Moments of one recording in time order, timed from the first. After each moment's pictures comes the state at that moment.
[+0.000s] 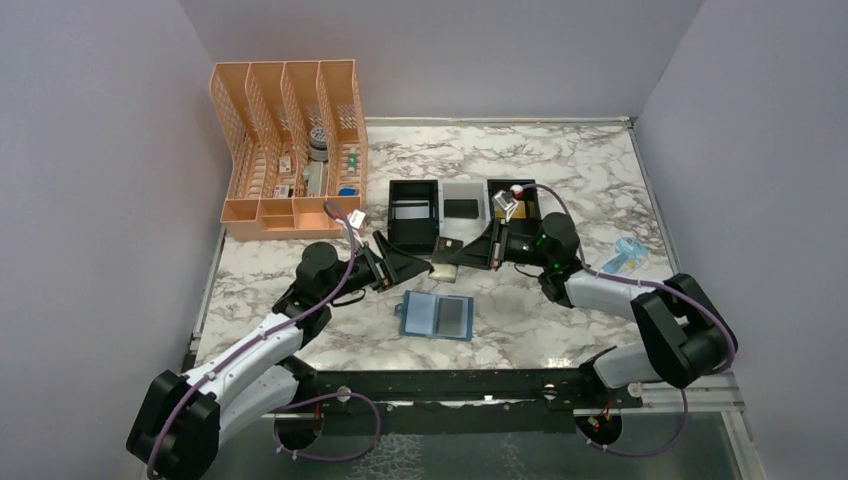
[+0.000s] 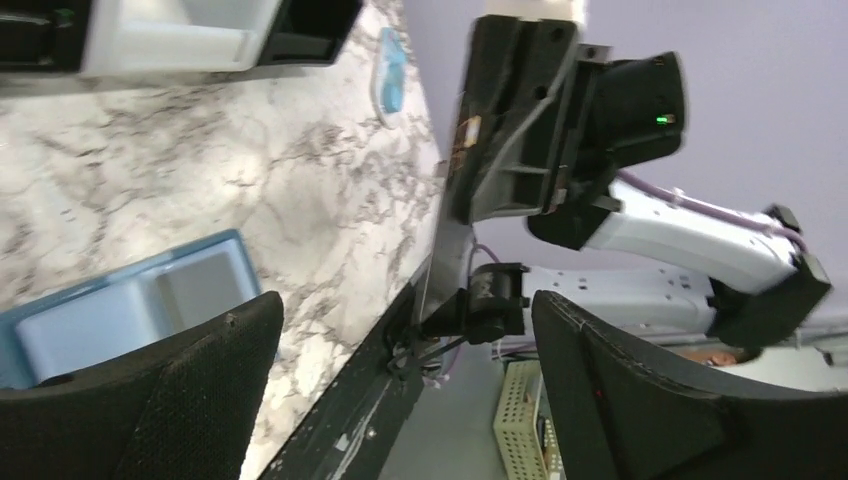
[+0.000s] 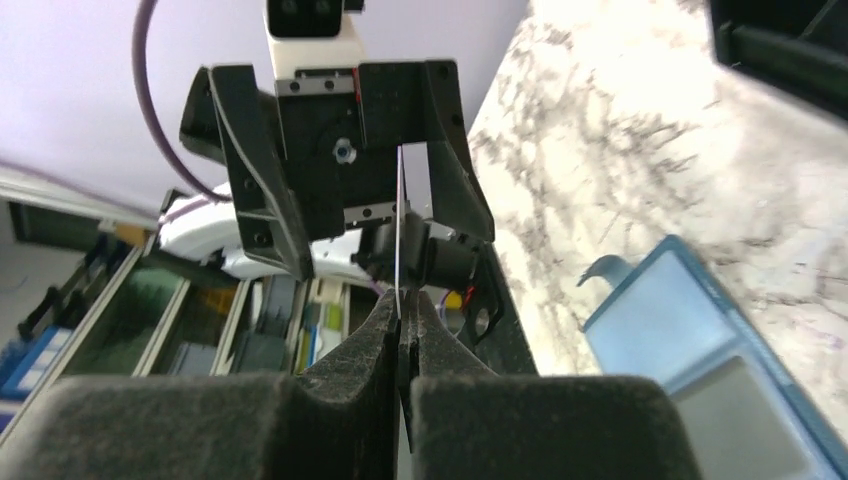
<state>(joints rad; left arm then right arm) -0.53 0.90 0.34 0.46 0.53 -1.13 0.49 1.44 0.49 0.98 -0.90 1.19</state>
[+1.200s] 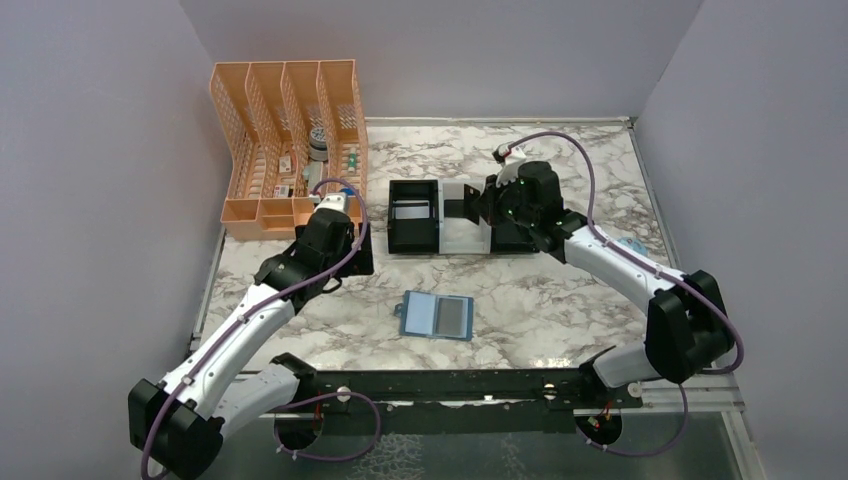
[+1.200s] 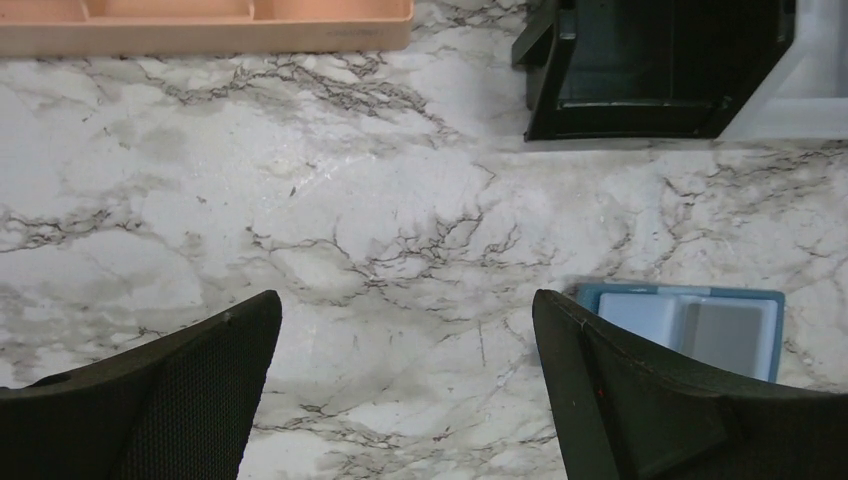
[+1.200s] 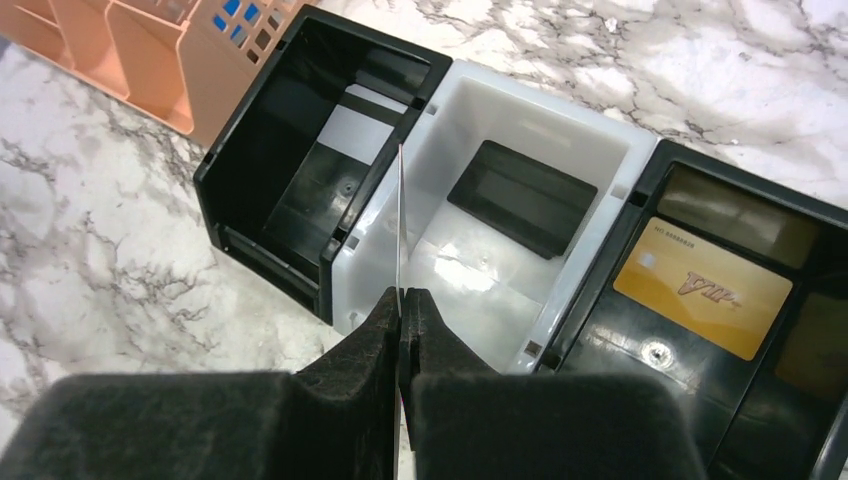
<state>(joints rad) -0.50 0.95 0.82 -0.64 -0.26 -0.42 0.49 1.43 0.95 0.05 -0.17 0.19</state>
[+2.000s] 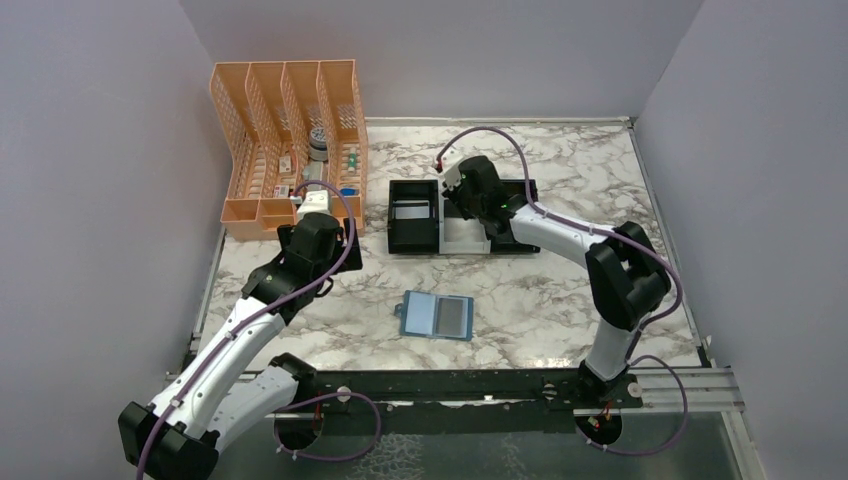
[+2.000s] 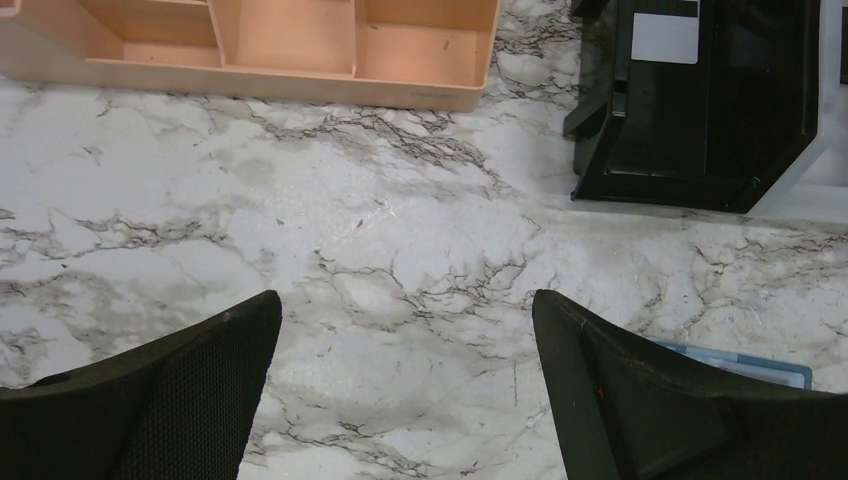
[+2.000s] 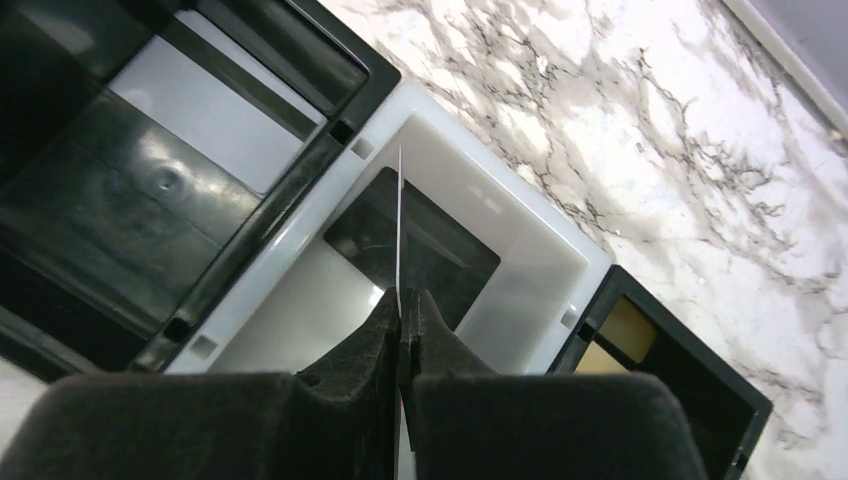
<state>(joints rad) -0.49 0.86 0.79 -0.64 -0.40 -0.42 0.62 1.78 1.22 -0.01 0.15 -0.24</state>
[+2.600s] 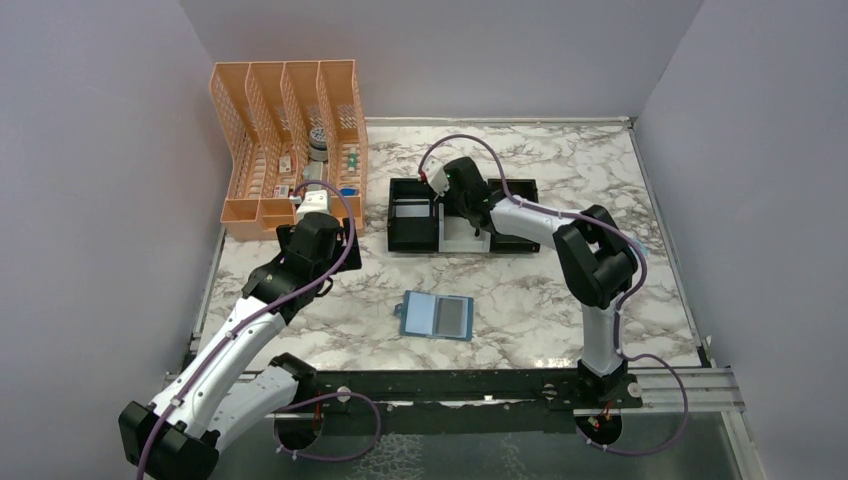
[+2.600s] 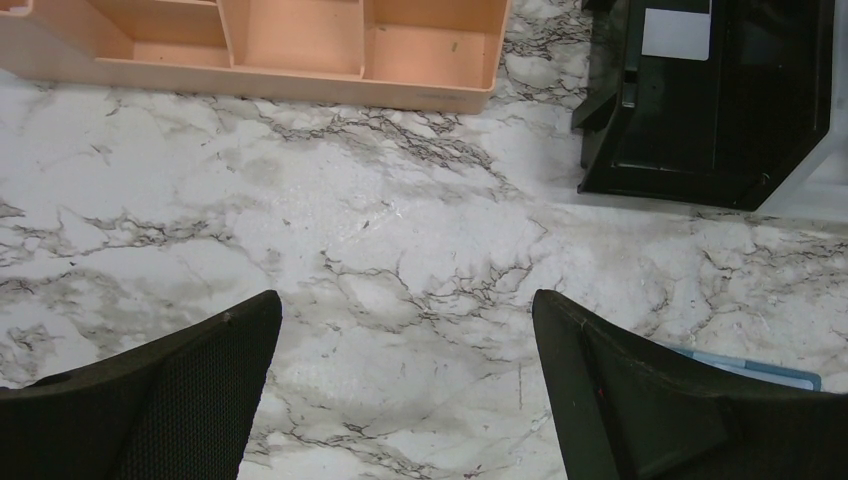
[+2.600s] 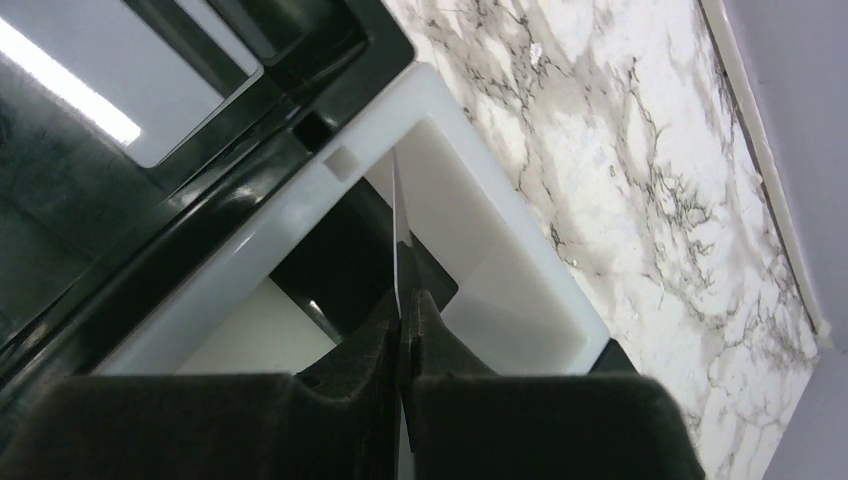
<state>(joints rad) -0.49 0.86 0.79 -0.64 -0.42 -0.42 0.63 1.99 1.34 -0.04 0.27 -0.51</state>
